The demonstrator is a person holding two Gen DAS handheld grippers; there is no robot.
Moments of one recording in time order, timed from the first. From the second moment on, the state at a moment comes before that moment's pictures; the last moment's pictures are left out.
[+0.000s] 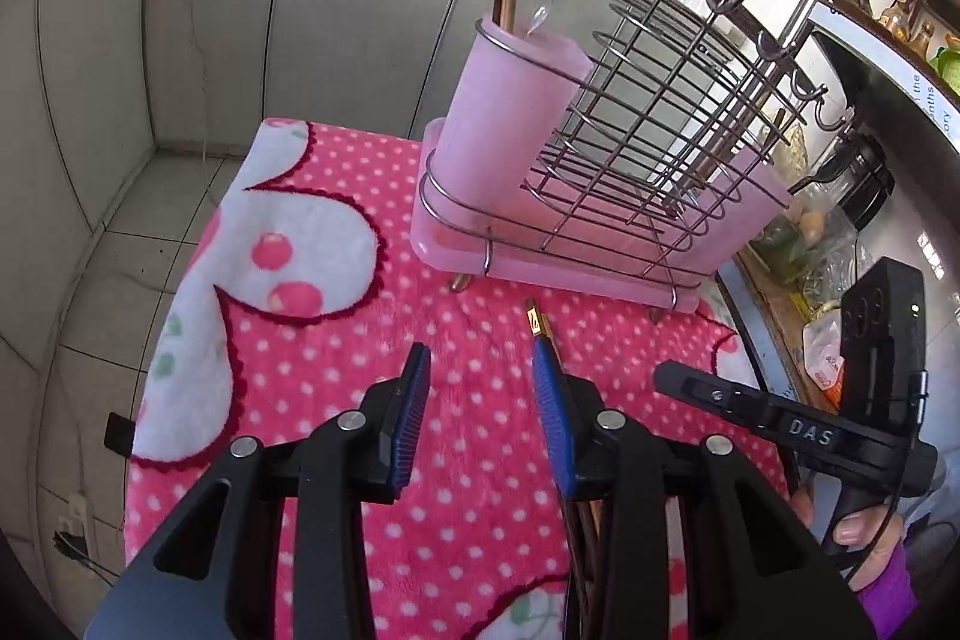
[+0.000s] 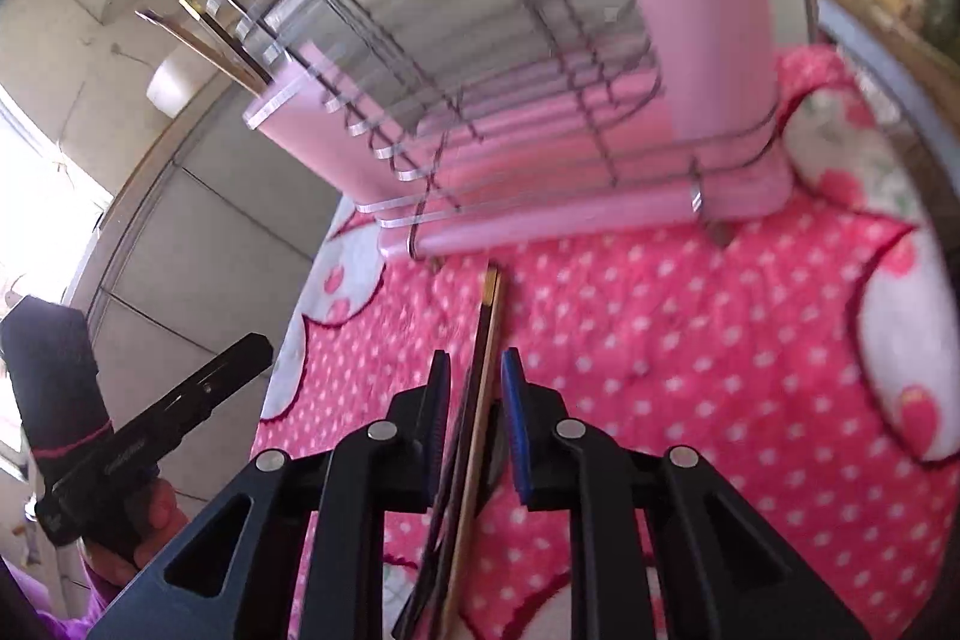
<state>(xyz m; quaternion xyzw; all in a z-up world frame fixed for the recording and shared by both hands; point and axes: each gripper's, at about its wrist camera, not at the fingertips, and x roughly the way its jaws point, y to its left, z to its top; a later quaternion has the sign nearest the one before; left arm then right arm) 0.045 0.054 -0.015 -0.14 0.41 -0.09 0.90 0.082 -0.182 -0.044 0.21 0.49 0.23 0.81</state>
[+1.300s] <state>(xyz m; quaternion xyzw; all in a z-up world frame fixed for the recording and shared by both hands) 0.058 0.028 -0.045 -0.14 0.49 -0.14 0.85 0.085 -0.228 -0.085 0.26 0.54 0.16 0.78</state>
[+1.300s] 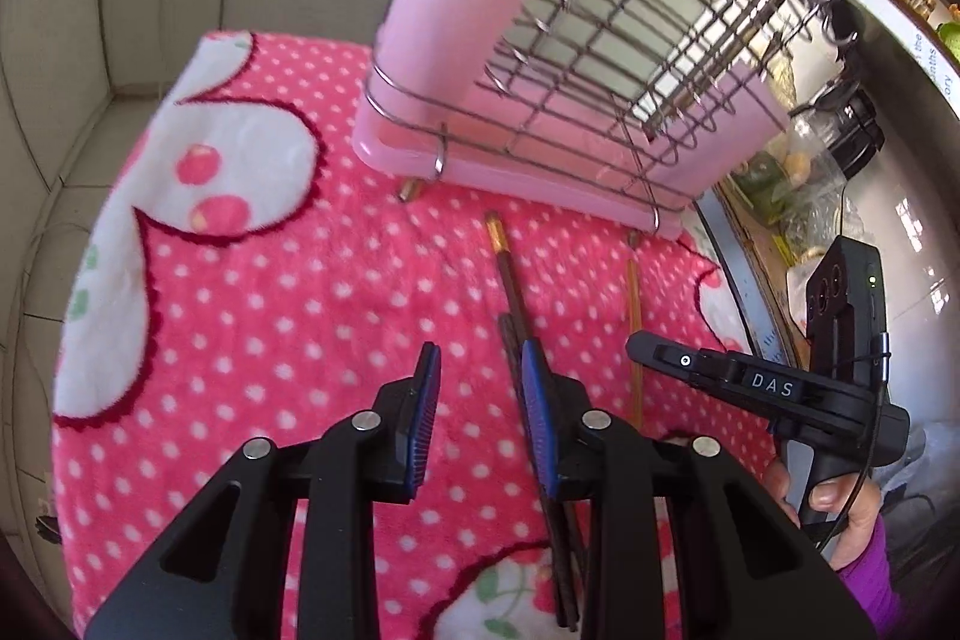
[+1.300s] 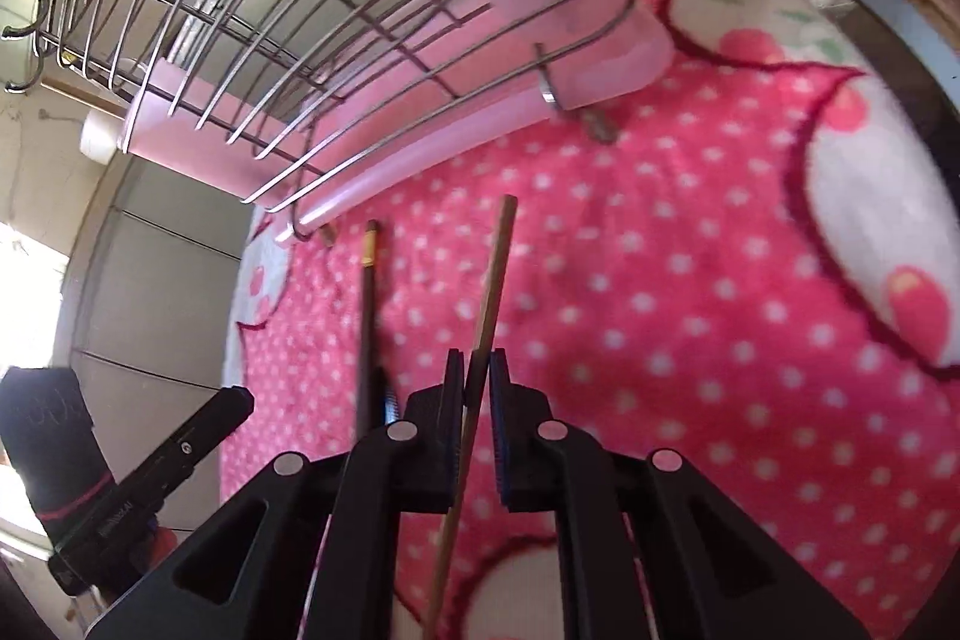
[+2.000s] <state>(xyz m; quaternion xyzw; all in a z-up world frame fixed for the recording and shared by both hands) 0.097 -0.043 -0.084 -0.05 0.59 -0.12 0.80 0.091 -0.209 -0.099 0.23 0.54 0.19 0.79</state>
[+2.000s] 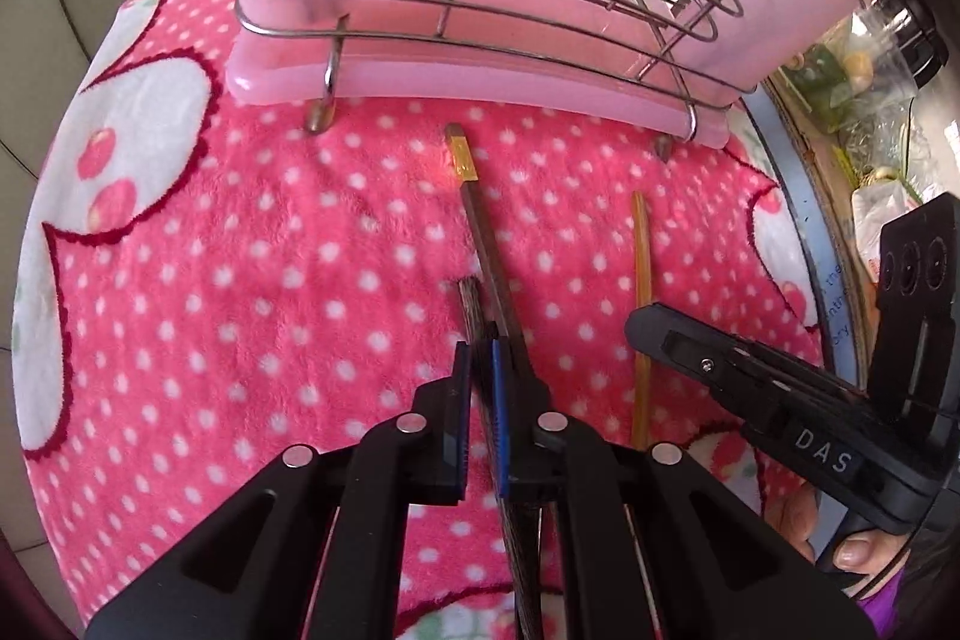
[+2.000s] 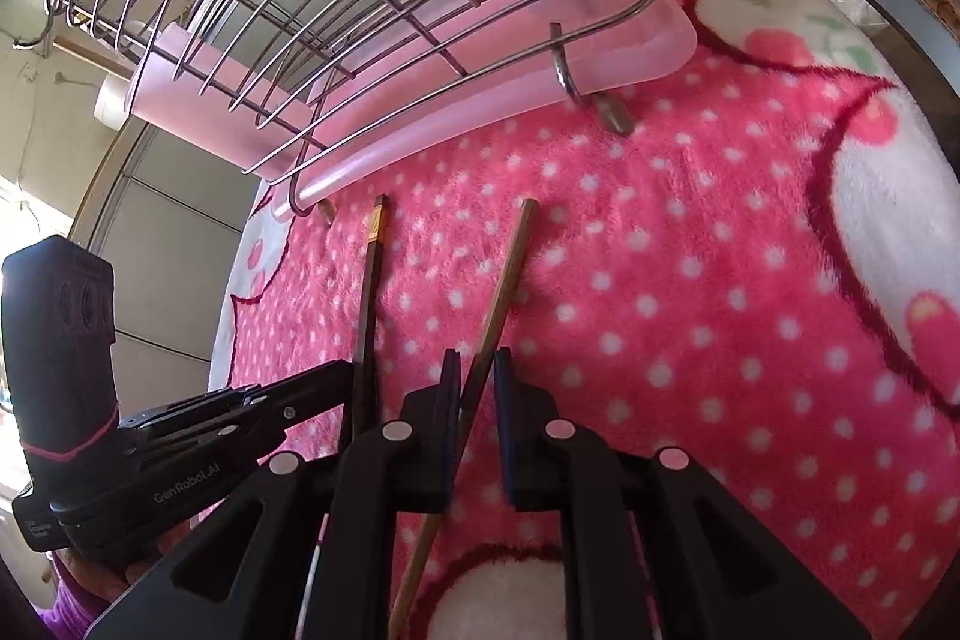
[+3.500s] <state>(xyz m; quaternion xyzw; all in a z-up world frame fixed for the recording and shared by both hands) 0.110 -0.009 -0.072 -0.08 0.59 -0.08 0.80 0.111 -0.186 -0.089 0.15 0.59 0.22 0.76</state>
